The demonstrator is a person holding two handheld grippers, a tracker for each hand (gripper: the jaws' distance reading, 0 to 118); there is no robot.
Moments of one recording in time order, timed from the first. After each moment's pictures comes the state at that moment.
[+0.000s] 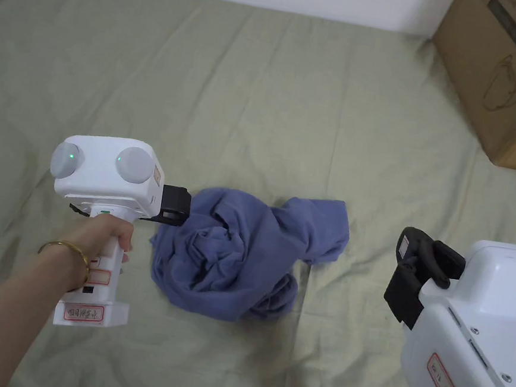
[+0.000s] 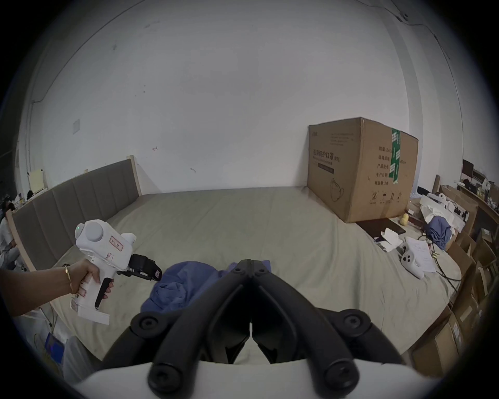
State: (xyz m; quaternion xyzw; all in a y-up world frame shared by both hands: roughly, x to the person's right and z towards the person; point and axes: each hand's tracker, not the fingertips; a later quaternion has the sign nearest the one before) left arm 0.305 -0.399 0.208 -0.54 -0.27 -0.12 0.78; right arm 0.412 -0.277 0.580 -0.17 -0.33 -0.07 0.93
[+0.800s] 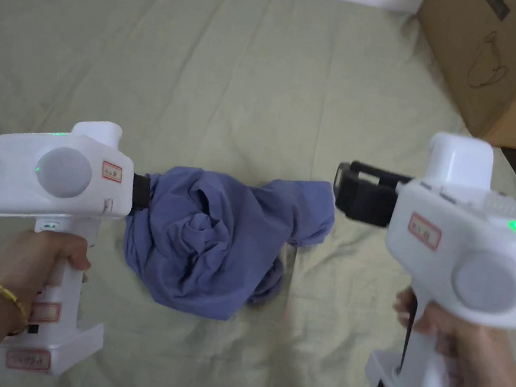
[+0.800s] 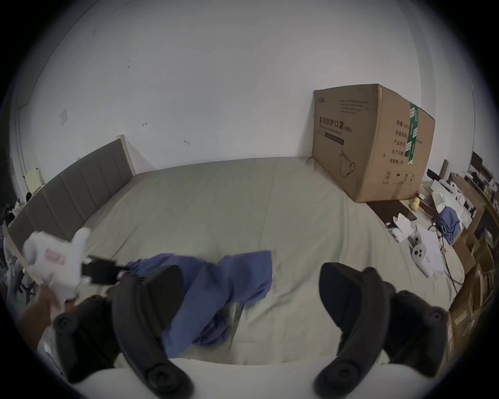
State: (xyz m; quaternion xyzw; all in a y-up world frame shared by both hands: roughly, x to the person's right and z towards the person) left arm 0.250 -0.352 0.256 -0.49 -0.36 -0.04 0.80; right arm 0.483 -0.264 0.503 -0.26 -0.31 -0.11 0.91
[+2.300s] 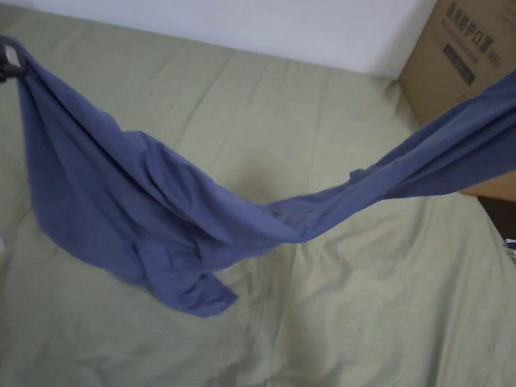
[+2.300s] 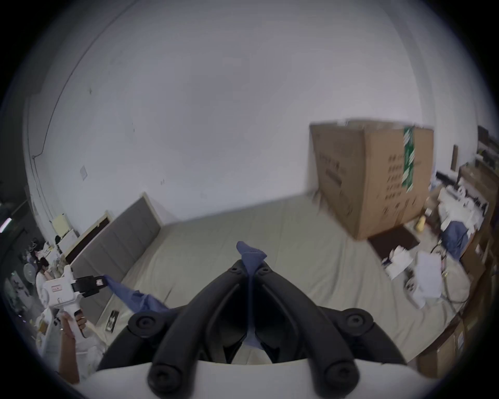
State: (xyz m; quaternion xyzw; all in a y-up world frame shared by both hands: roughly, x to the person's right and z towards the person) left arm 0.111 -0.146 0.245 -0.29 -0.34 0.16 0.88; right arm 0.549 -0.047 0.602 -0.13 -0.27 -0.17 0.94
